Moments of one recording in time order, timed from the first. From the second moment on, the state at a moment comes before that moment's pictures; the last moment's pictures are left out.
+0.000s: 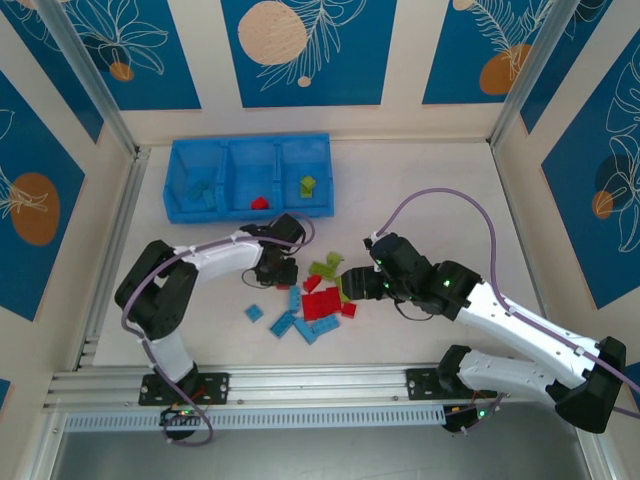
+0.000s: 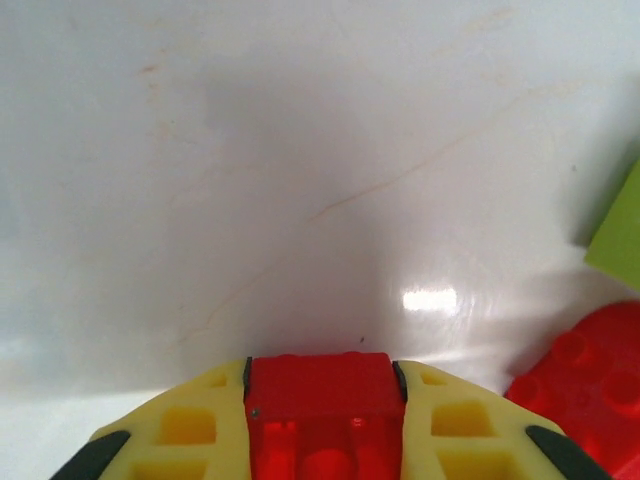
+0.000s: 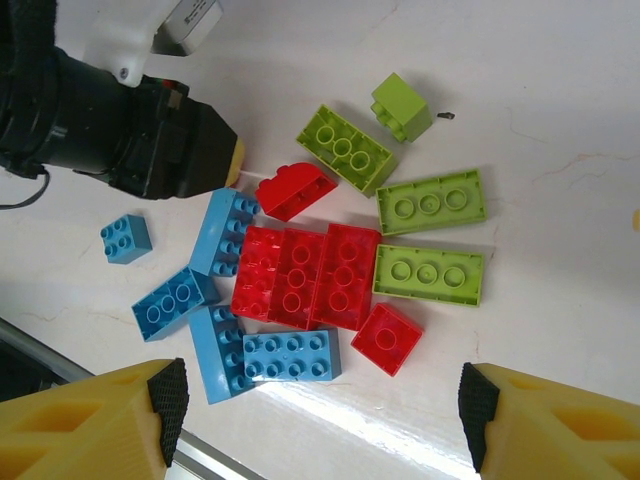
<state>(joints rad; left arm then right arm) -0.69 1.74 1.08 -0.69 0.01 -0.65 0.89 0.98 0.90 -0.79 0.07 0.66</state>
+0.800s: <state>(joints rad) -0.31 2.19 2.02 -0.75 -0.27 -0.36 0.93 0.89 0.90 -0.84 0.11 0.68</state>
